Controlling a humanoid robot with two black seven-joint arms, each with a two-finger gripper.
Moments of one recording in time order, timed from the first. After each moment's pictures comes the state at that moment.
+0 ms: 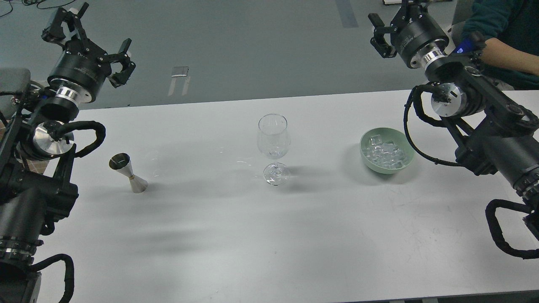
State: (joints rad) left arm -0.62 0.31 -1.50 -0.99 0.48 -0.26 0.04; right arm 0.94 -0.22 0.94 0.71 -0.47 0.20 0.24
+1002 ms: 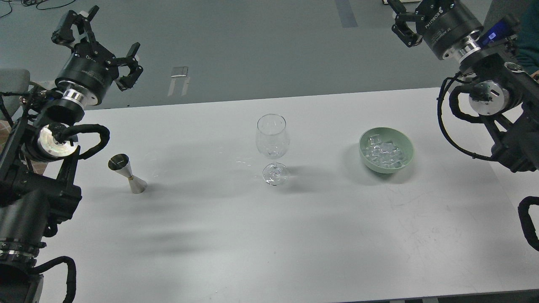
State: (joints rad) left arm -0.61 0.30 -1.48 -1.01 0.48 -0.28 0.07; right arm 0.93 -0.33 0.92 0.70 -0.50 0.40 0.36
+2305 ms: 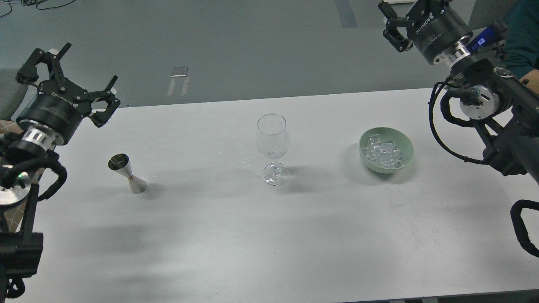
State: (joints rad) left arm -0.20 0.35 -1.73 -1.43 0.26 -0.15 0.30; right arm 0.92 -0.31 0.92 0.70 -0.50 0.40 0.36
